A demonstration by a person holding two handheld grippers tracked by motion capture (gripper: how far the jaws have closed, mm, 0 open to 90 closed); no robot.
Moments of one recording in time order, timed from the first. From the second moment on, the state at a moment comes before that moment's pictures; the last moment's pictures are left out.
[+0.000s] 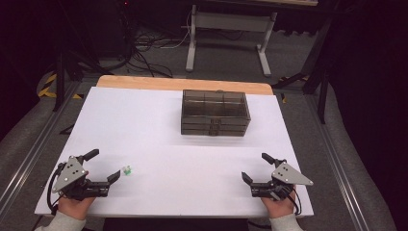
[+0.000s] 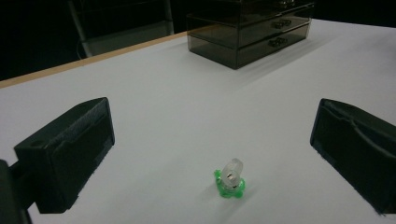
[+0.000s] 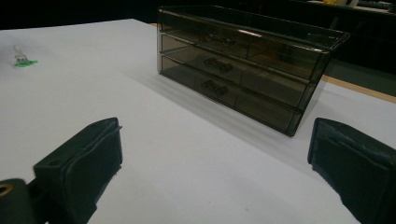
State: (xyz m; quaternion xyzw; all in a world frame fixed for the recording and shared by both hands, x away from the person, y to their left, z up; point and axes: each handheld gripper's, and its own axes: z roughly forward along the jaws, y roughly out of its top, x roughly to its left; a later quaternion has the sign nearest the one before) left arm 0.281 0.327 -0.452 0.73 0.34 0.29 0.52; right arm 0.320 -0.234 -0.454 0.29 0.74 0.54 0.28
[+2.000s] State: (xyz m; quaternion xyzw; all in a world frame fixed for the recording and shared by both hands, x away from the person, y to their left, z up) left arm 0.278 0.330 -0.449 0.72 0.35 0.28 0.53; right arm 0.348 -0.194 -0.433 0.27 0.77 0.51 0.27
